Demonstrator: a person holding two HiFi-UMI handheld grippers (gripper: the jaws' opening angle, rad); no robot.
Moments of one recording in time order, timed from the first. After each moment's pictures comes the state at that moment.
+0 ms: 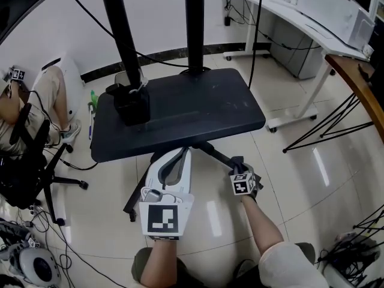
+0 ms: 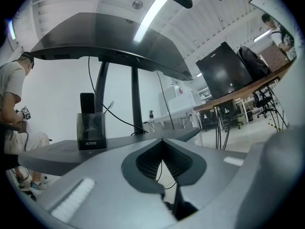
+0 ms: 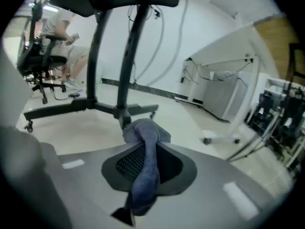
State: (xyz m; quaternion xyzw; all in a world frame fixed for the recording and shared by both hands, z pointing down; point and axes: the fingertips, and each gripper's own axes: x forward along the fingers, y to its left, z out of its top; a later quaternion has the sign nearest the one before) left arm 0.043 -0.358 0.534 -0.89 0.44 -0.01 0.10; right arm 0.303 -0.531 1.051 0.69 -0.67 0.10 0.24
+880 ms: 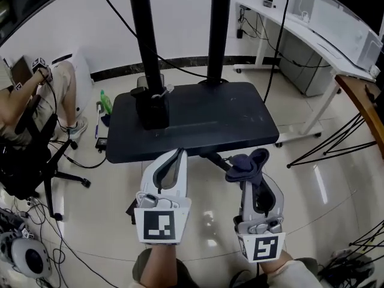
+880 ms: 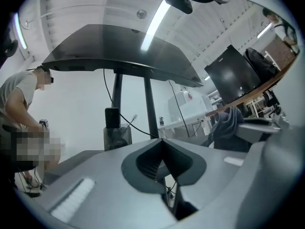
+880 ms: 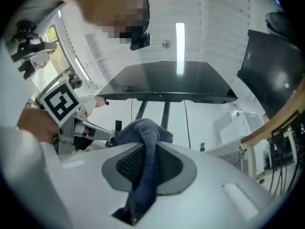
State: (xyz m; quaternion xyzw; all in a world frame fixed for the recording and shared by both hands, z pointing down) left arm -0.005 -0.352 0.508 -0.87 0.49 0.01 0.11; right arm 0.134 -0.270 0.511 0.61 -0.71 -0.30 -0.17
